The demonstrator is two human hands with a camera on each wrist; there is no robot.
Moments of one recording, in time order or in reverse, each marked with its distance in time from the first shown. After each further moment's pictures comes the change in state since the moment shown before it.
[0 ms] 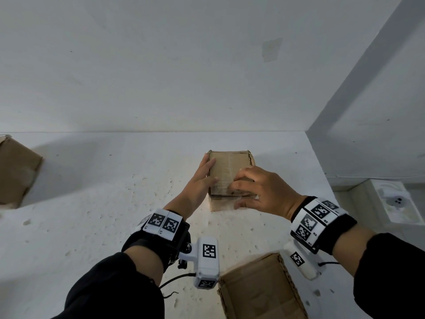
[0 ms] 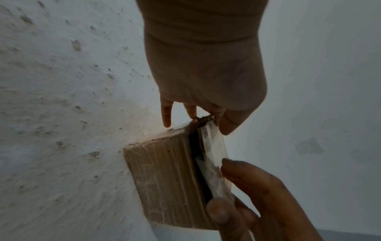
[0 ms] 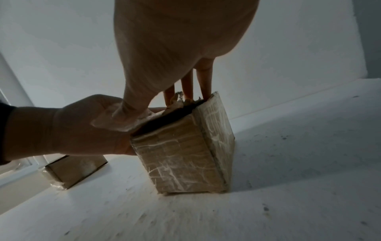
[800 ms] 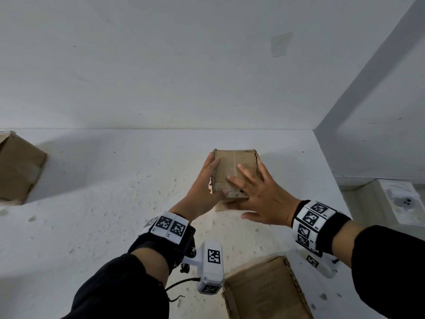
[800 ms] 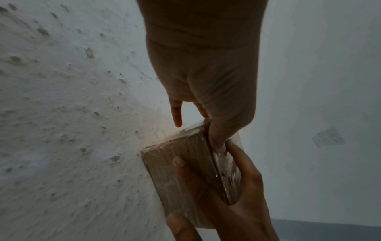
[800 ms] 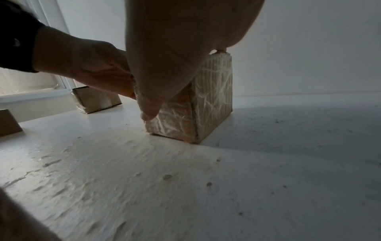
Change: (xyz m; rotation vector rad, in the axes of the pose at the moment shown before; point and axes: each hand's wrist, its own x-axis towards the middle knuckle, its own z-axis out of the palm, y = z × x) left_hand 0.010 -0.039 -0.013 0.421 0.013 0.241; right_hand -0.004 0.007 0.028 -0.534 -0.257 -0.166
